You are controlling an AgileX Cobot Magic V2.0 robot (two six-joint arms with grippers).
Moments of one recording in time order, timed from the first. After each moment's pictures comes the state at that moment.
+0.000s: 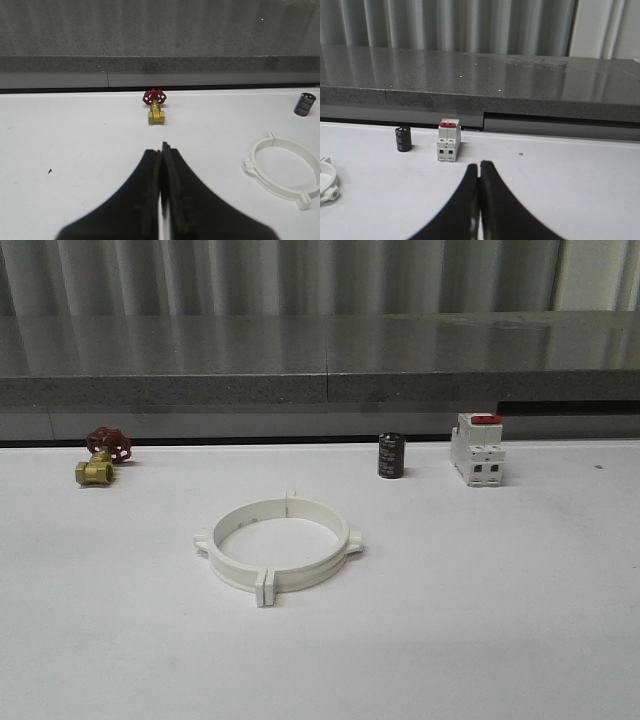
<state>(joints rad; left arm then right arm) -0.27 0.31 -0.45 0.29 0.52 -0.33 0.08 -0.01 0.02 0.02 0.03 -0.02</state>
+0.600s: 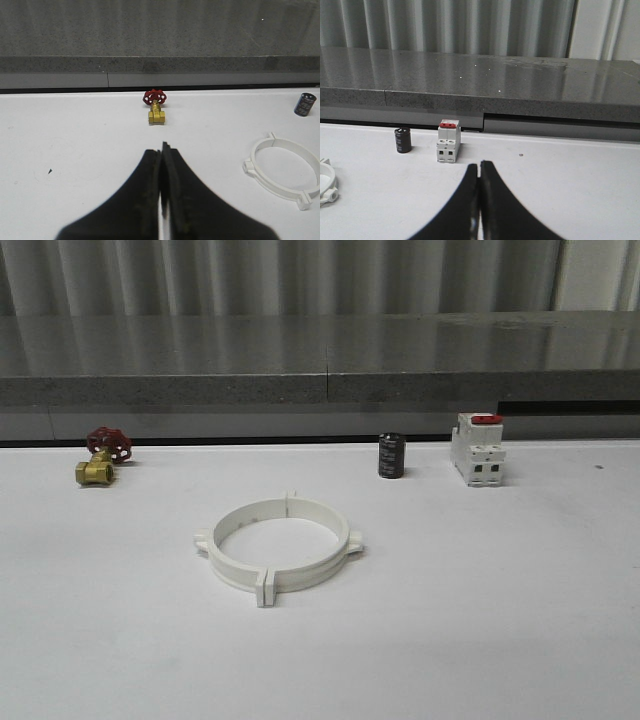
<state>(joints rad) -0.27 0.31 -0.45 0.29 0.52 -0.33 0.08 -0.01 0.03 0.02 0.01 -0.02</state>
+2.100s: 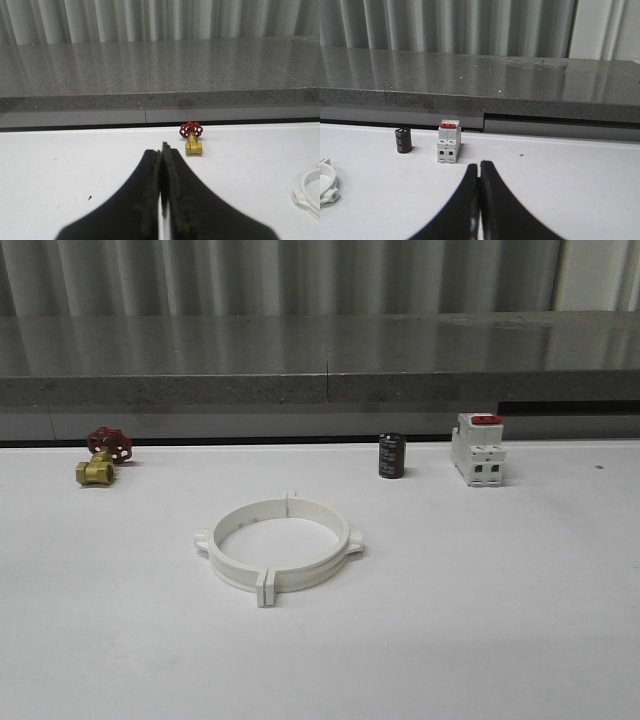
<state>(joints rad) -0.04 0.06 -0.22 0.08 0.32 -0.02 0.08 -0.01 0.03 0.02 0.01 -0.02</state>
